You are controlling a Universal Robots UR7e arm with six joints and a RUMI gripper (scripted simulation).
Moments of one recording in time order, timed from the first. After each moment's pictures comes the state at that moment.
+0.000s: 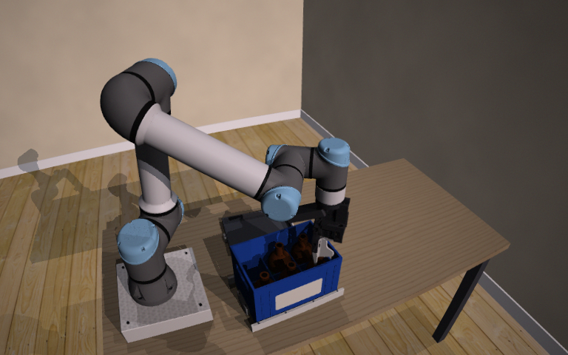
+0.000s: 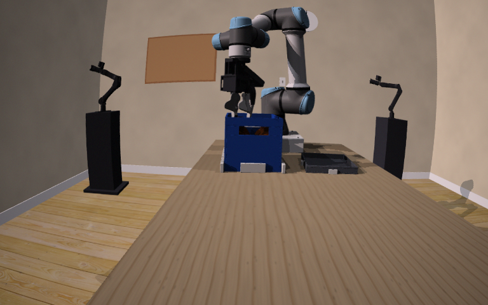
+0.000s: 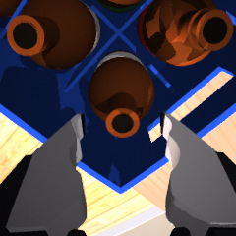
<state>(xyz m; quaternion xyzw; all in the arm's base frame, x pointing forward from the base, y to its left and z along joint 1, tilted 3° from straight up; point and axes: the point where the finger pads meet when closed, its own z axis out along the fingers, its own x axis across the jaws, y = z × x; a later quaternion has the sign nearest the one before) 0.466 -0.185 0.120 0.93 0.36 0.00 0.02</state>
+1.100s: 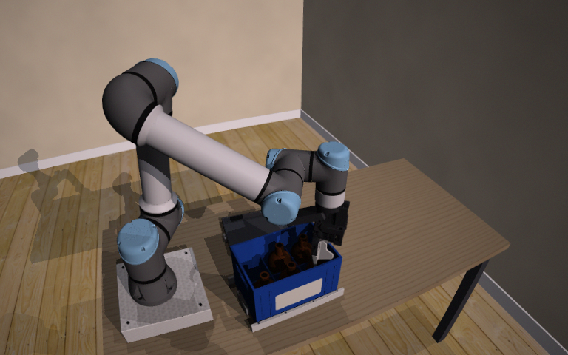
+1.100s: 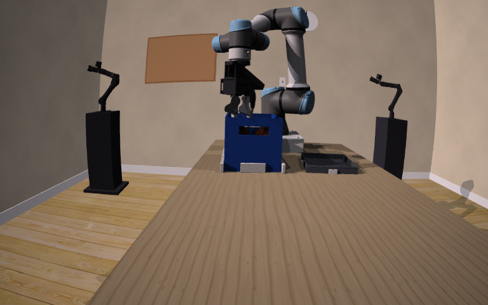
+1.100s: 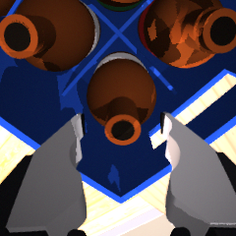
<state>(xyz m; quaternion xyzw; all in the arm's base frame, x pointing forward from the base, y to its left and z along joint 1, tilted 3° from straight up) 0.466 -0.185 0.109 0.93 0.36 0.00 0.02</state>
